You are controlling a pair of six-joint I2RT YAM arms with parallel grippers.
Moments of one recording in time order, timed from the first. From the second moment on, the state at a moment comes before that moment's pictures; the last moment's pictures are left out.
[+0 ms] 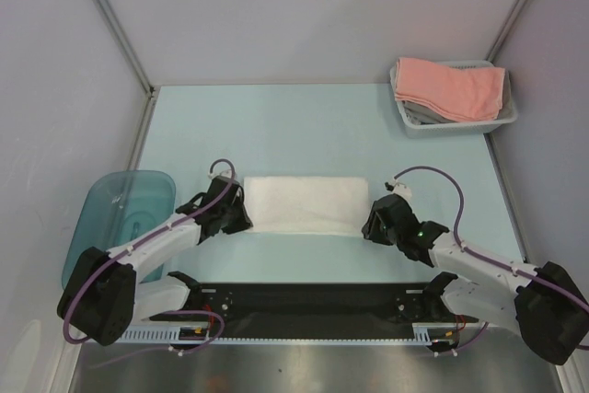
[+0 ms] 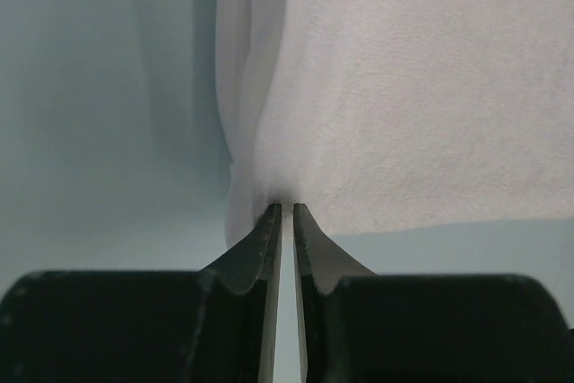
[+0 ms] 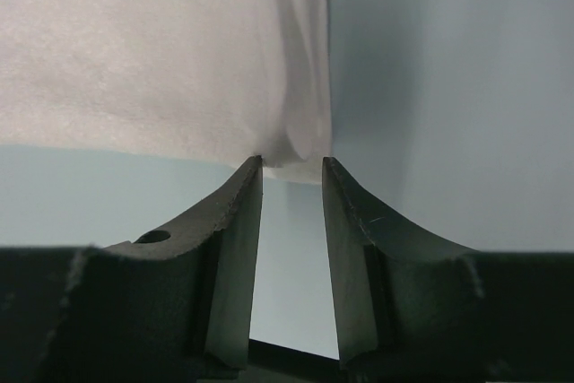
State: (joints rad) left arm -0.47 1.15 0.50 -0.32 -0.02 -0.68; right arm 0.70 1.01 0.40 -0.24 0.22 0.81
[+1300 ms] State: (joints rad) left arm -0.47 1.00 0.67 -0.51 0.04 -0.60; right arm 0.57 1.36 0.60 -0.12 0.10 0.66
